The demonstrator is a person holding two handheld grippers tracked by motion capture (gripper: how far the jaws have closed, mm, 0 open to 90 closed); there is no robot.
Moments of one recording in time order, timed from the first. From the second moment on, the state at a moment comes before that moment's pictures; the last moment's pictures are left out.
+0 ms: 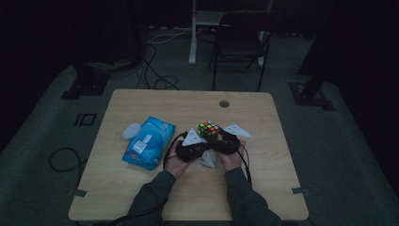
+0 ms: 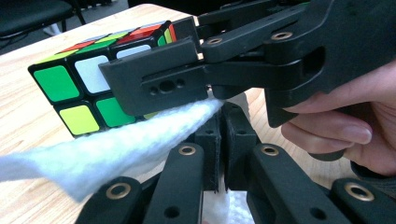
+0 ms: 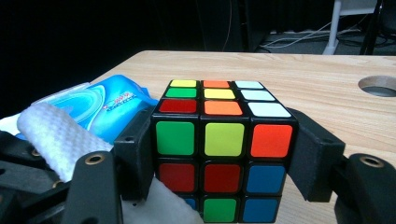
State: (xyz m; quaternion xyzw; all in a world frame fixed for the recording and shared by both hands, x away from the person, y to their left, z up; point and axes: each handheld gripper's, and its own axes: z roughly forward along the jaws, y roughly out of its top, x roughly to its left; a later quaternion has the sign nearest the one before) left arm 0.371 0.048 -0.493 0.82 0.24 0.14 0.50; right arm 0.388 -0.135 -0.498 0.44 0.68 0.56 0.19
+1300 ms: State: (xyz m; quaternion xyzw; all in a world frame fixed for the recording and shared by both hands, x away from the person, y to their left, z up) left arm 0.376 0.047 -0.500 0.83 0.25 0.13 0.49; right arm 0.387 -0.131 -0.498 0.43 0.68 0.55 0.20
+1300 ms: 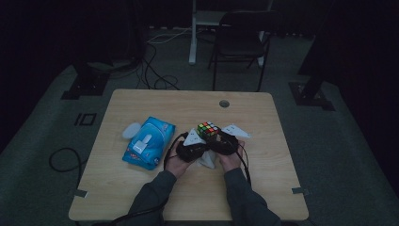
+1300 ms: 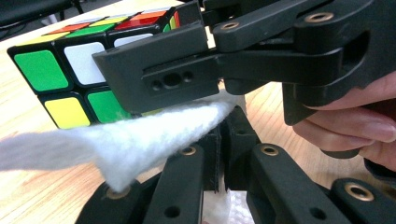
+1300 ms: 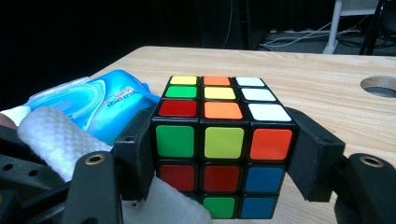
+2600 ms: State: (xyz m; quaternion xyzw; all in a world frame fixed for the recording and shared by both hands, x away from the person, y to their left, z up) left arm 0.377 0.050 -0.498 0.81 0.25 0.13 0.51; right arm 0.385 -0.129 -0.497 0.43 0.68 0.56 0.19
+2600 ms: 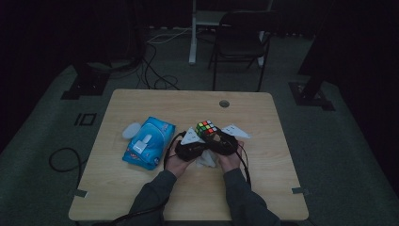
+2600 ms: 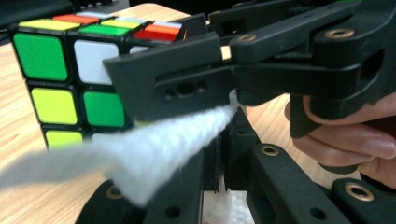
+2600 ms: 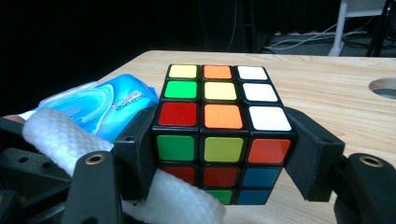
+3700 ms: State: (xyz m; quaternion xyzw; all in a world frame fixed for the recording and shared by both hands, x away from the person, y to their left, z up) left arm 0.379 0.050 -0.502 0.81 0.25 0.13 0.51; right arm 0.383 -0.126 -0.496 0.43 0.68 0.58 0.17
